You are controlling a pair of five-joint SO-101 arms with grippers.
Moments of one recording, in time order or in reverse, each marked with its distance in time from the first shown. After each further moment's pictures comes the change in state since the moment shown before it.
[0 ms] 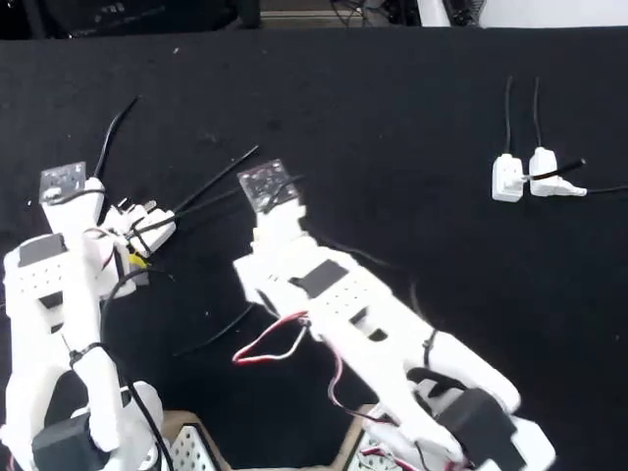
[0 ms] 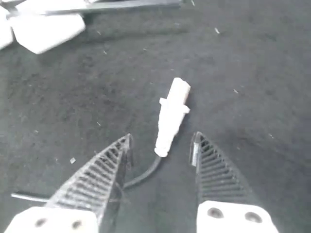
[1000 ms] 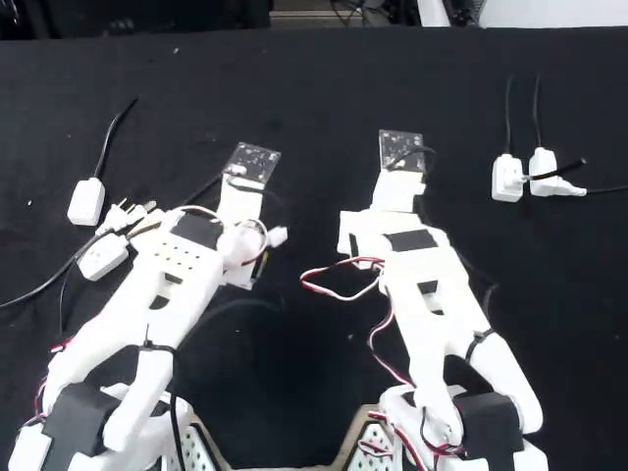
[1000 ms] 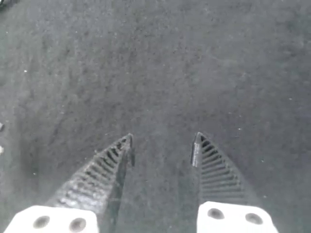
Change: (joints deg) left arm 43.3 8.3 -7.7 -6.0 8.5; right arm 30.0 -2.3 0.0 6.3 0.0
